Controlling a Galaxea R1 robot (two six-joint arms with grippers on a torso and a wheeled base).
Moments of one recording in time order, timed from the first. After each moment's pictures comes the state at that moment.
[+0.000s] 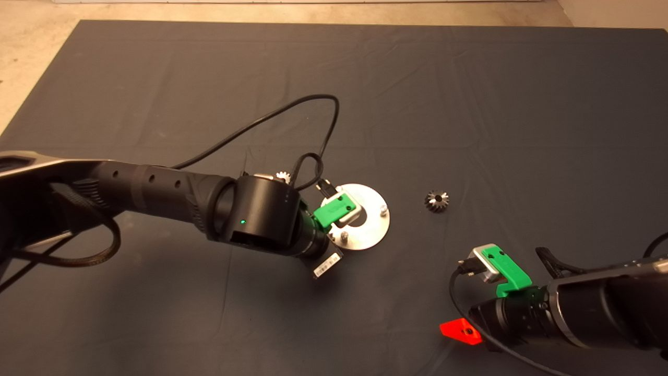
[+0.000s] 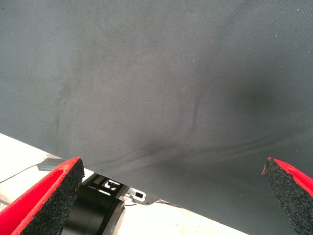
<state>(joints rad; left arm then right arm) -0.22 2.66 -0.77 0.74 1.50 -0.91 0.05 2.26 -0.36 -0.68 -1.53 1.62</state>
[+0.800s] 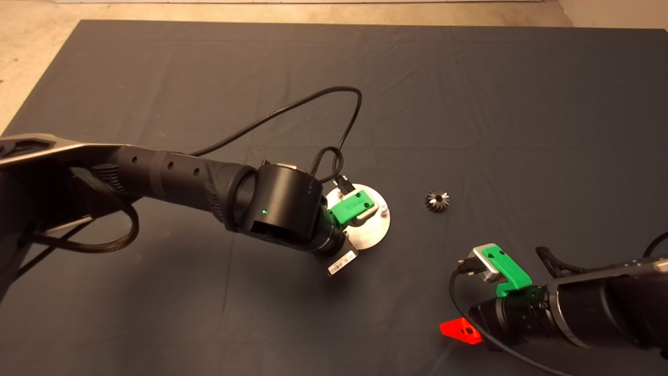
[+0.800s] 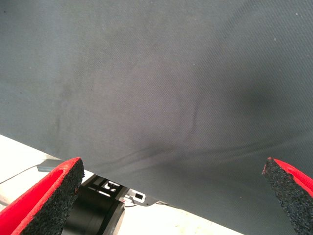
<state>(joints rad) -0.25 2.73 -0.81 0.70 1.51 -0.91 0.05 2.26 -0.36 -0.68 -1.53 1.62</state>
